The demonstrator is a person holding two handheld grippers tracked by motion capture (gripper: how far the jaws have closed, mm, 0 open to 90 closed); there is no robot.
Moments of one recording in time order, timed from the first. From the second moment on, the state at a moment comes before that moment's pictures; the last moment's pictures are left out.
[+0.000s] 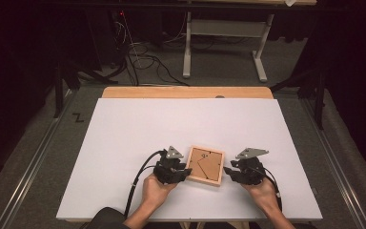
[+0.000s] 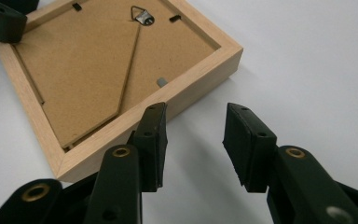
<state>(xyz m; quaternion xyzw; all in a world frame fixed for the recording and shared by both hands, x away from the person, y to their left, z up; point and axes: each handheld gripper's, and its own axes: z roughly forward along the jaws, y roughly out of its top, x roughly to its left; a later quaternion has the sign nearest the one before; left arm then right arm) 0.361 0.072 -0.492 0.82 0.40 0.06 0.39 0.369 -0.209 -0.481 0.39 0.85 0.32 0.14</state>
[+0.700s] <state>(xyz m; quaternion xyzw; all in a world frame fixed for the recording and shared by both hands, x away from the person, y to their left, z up) 0.359 0.071 -0.492 0.82 0.40 0.05 0.39 0.356 -0.174 -0.473 0.35 0.86 0.34 0.13</state>
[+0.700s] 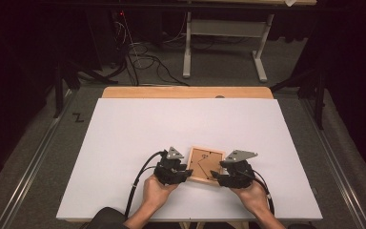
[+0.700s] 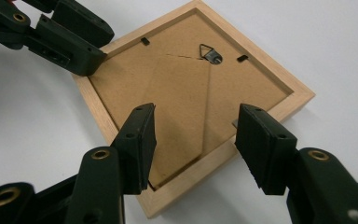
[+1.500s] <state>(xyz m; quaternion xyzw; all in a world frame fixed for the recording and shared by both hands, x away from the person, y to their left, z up) 0.357 0.066 -0.493 0.82 0.40 0.06 0.40 0.359 -0.157 -0.480 0.36 0.86 0.32 0.13</state>
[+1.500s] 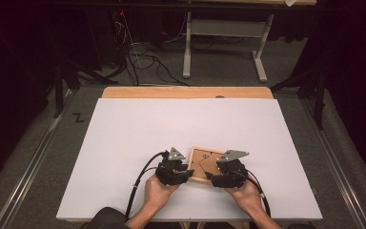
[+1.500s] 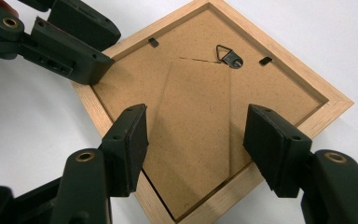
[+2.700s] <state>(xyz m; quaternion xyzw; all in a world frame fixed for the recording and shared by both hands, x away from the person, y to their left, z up) 0.358 0.067 -0.495 0.82 0.40 0.06 0.40 0.355 -0.150 -0.472 0.35 0.87 0.31 0.15</state>
